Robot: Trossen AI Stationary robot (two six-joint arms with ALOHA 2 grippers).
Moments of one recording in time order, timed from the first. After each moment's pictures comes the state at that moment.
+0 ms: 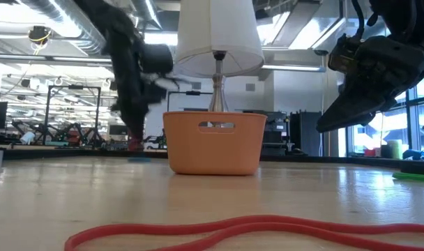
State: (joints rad) left arm 0.49 1.55 0.94 -0.65 -0.11 -0.19; right arm 0.36 1.23 0.37 0.14 0.44 0.62
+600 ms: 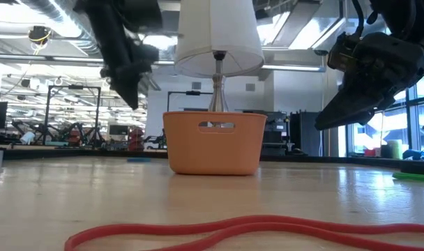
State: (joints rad) left arm 0.22 1.34 0.94 -0.79 -0.42 -0.37; right arm 0.36 1.23 0.37 0.16 0.44 0.63
